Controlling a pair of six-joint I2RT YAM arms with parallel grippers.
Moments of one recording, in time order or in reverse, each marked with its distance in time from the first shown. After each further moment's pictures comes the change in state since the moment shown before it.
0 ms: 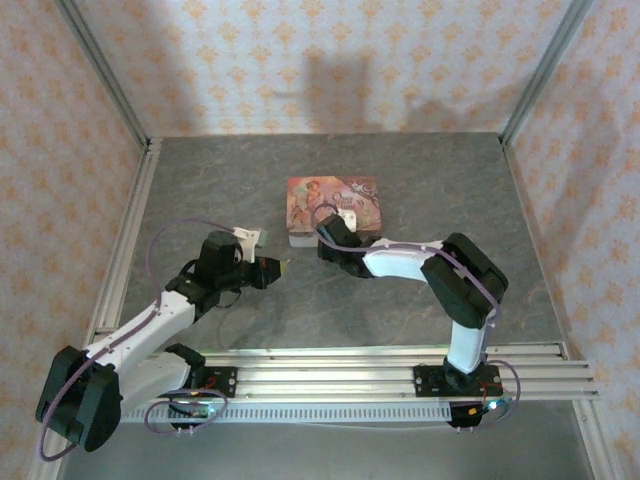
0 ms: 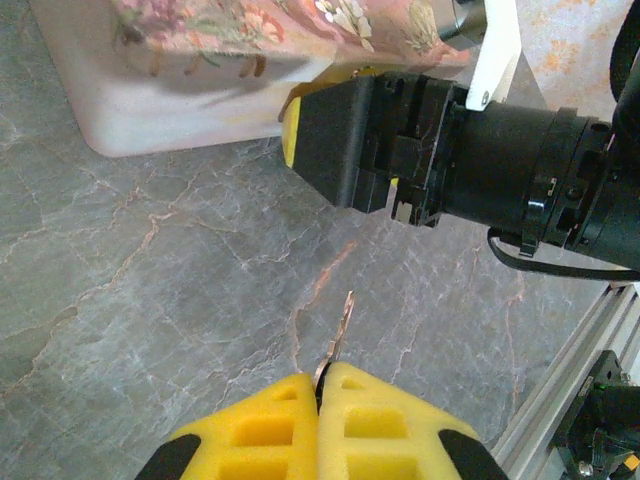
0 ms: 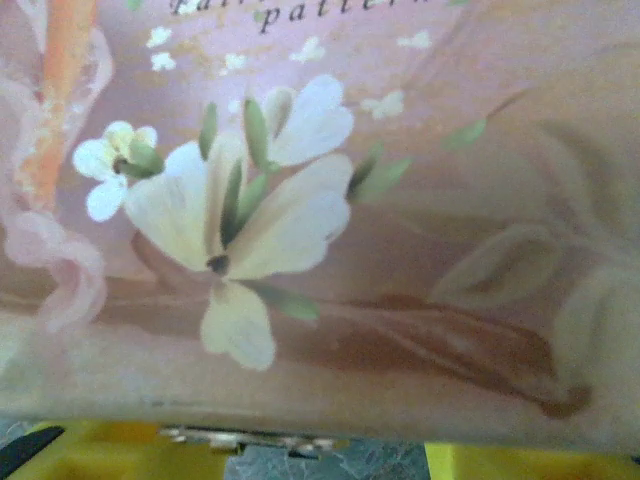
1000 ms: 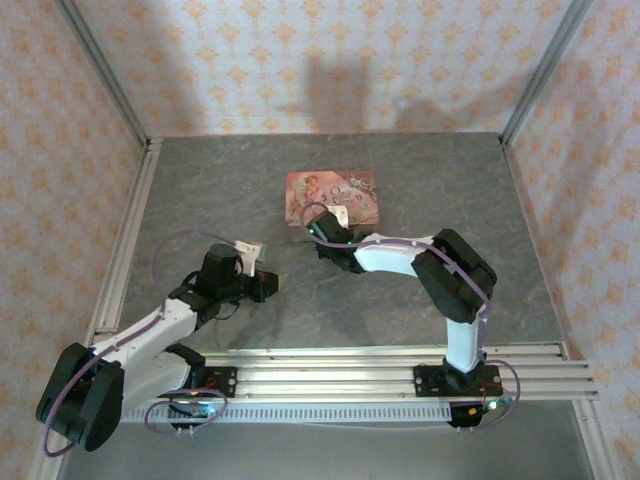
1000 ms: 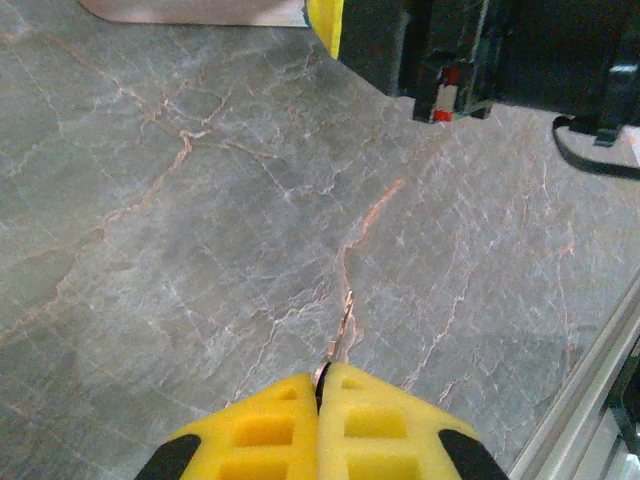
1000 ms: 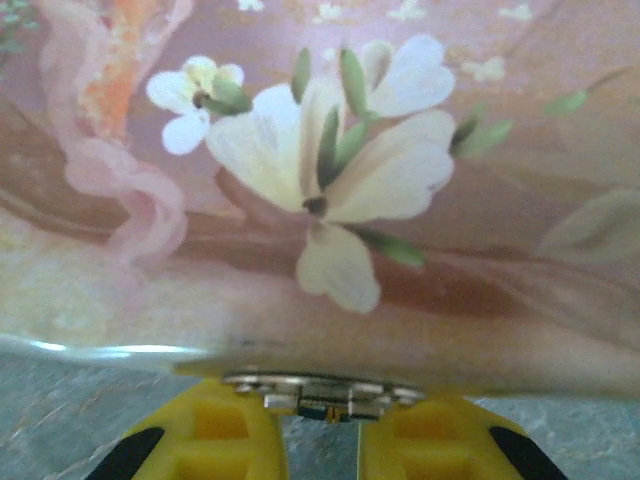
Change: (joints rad) left arm 0.000 0.000 -0.127 0.067 0.010 0.047; right arm 0.010 0.051 0.083 -0.060 0.020 -0.103
